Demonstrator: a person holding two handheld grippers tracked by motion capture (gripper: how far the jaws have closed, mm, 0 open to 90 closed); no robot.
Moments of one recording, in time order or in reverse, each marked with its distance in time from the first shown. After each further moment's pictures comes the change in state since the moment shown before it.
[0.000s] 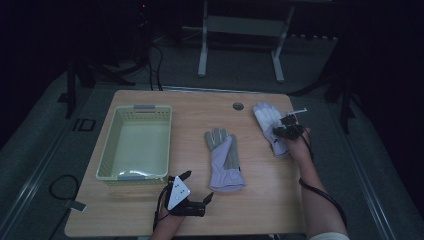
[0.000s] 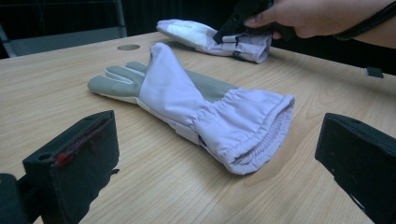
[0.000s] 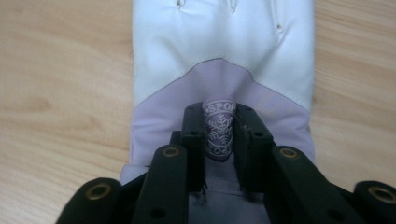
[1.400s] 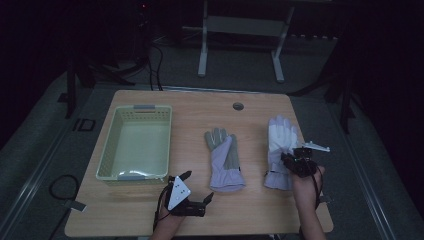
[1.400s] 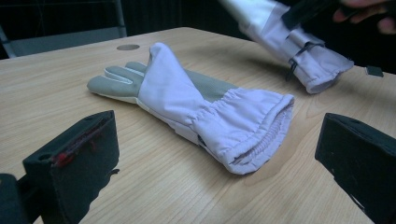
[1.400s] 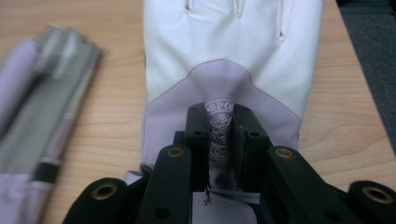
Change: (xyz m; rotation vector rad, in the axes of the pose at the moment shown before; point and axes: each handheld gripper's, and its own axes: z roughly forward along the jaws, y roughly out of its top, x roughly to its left) left arm -0.001 0.000 0.000 0.005 -0.002 0.007; right arm 0.076 -0.089 -0.117 -0.134 -0.089 0.261
